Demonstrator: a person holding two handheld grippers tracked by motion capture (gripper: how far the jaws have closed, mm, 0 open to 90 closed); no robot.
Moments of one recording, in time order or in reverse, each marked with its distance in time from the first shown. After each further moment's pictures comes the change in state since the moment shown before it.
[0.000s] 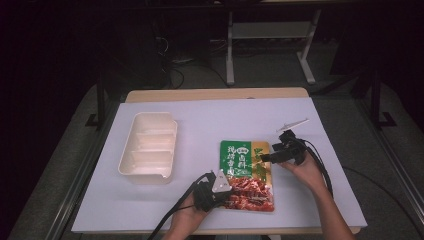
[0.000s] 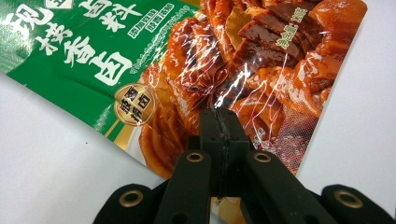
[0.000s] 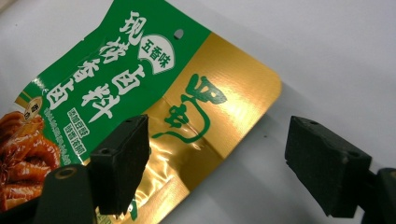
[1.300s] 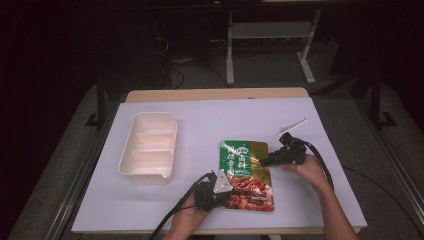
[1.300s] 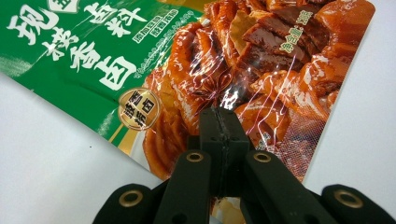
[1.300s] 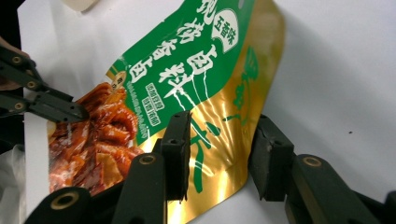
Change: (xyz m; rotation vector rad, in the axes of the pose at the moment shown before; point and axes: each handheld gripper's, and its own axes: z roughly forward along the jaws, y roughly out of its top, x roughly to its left) left arm -0.001 0.001 0.002 0.001 0.021 0.010; right arm -0.006 -0.004 0.002 0.040 0.284 -0.051
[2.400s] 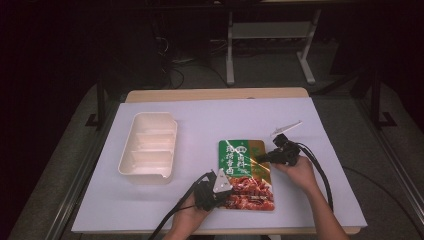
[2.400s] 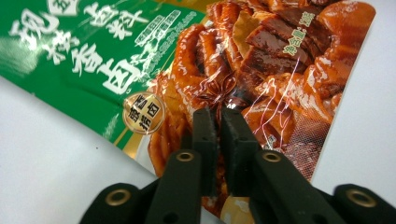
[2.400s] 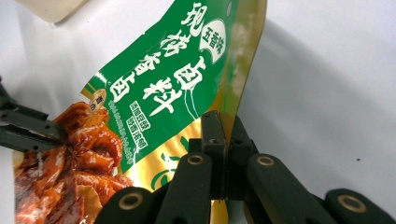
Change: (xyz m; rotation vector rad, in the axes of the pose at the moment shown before) left arm 0.003 0.000 -0.002 -0.009 0.009 -0.018; right arm 0.015 0.005 0.011 -0.037 -0.104 0.000
